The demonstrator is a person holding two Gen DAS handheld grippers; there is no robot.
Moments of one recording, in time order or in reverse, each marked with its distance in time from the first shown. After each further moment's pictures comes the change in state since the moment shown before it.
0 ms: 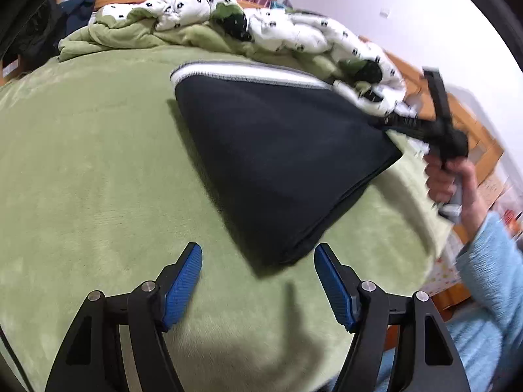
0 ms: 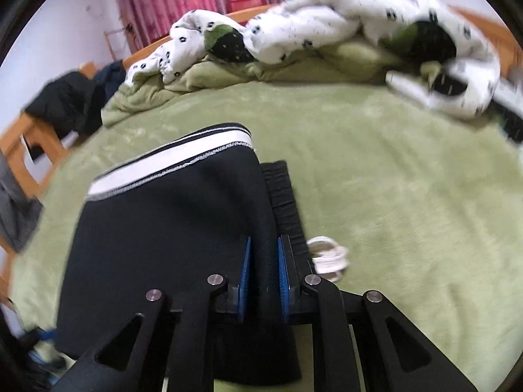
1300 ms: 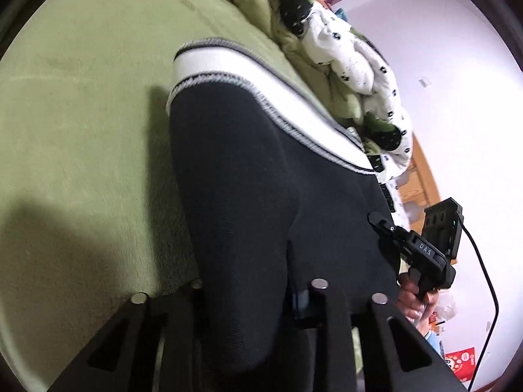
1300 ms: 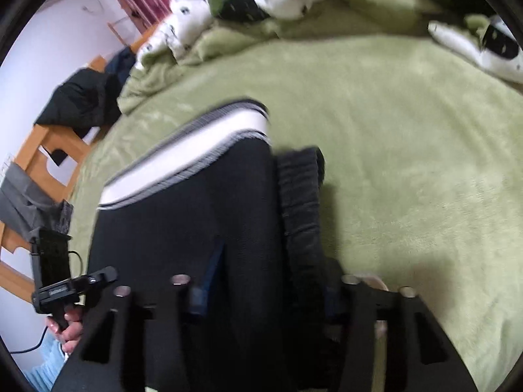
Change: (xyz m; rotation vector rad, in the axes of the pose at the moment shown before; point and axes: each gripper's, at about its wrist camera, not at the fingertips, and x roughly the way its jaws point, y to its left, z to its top) left arm 0.148 0.076 0.117 -0.407 0.104 -0.291; right arm 0.066 -0.004 0.034 0.160 0.201 0.251
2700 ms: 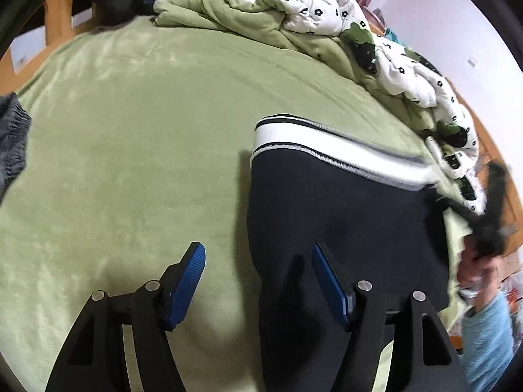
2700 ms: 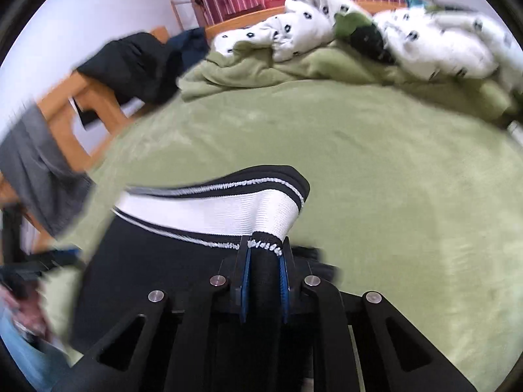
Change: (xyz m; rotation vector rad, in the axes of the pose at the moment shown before) left arm -0.200 0.101 0.012 0.141 -0.077 0.458; right arm 0.074 0.211 -0.022 -0.314 -0.031 -0.130
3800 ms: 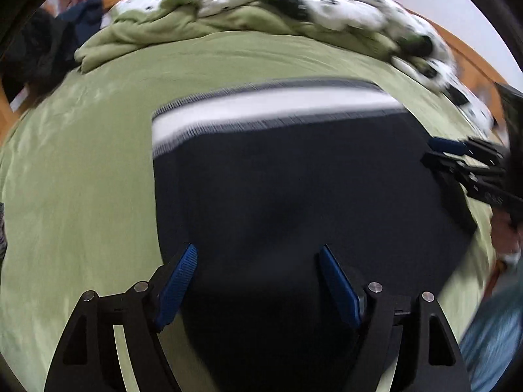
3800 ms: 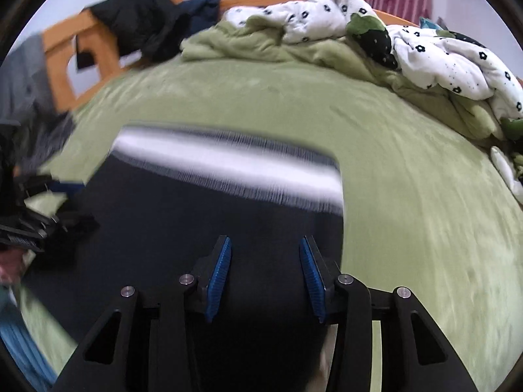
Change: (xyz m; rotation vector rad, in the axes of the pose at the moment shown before) left arm 0.032 -0.080 -0.059 0.406 0.027 0.063; right arm -0.038 0.036 -0.073 -0.154 0.004 -0.090
